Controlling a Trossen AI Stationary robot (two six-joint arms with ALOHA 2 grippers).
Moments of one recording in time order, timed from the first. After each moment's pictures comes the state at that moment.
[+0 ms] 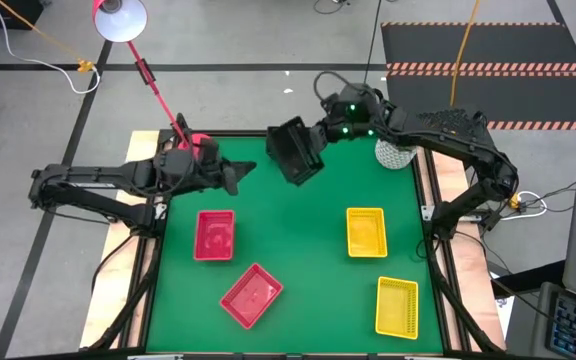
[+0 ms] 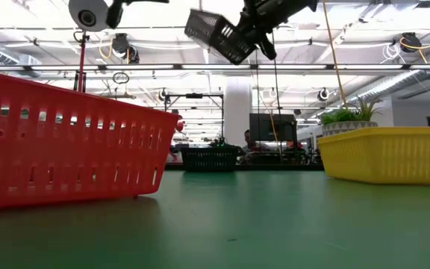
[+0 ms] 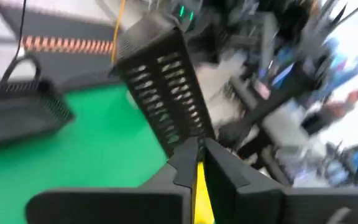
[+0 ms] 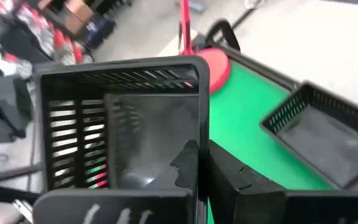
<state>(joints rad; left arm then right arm) 0.02 1.04 1.00 -0.19 -0.36 -0.78 -0.46 1.51 1.45 -0.43 -0.24 0.53</state>
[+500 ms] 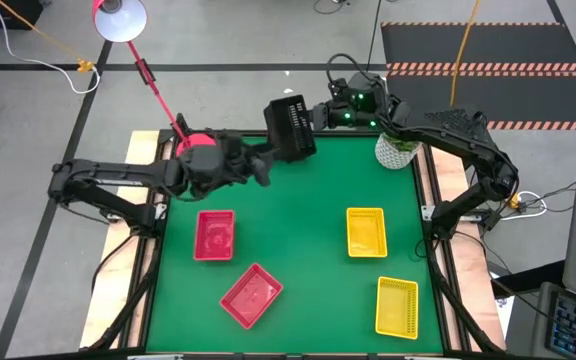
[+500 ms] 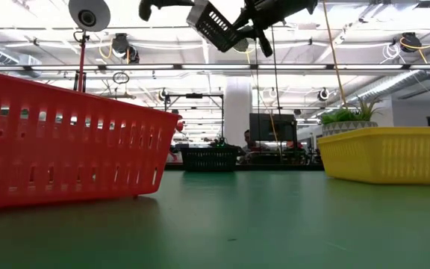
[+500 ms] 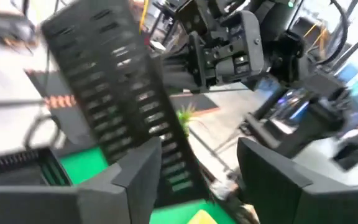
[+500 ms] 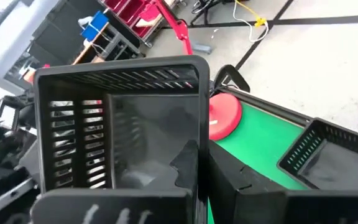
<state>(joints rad) 0.02 1.28 1.16 0.02 -0.53 -0.60 -0.53 1.51 1.45 -0.26 -0.24 0.71</state>
